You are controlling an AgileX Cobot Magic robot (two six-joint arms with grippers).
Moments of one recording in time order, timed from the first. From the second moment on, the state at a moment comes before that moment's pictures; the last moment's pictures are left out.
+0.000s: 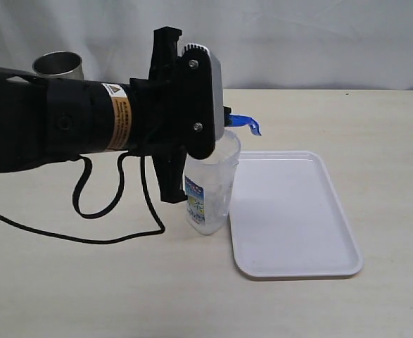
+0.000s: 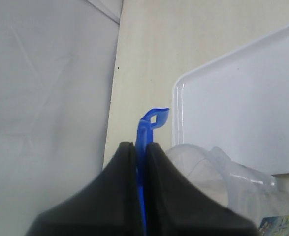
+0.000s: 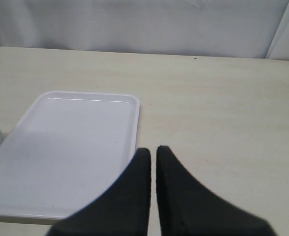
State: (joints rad) left arm -0.77 1.51 -0.93 1.25 -0.10 -0.18; right arm 0.05 0.00 0.00 -0.04 0.36 -0.01
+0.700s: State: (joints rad) left arm -0.88 1.51 -0.93 1.22 0.07 -0.18; right arm 0.05 0.00 0.00 -0.04 0.36 -0.01
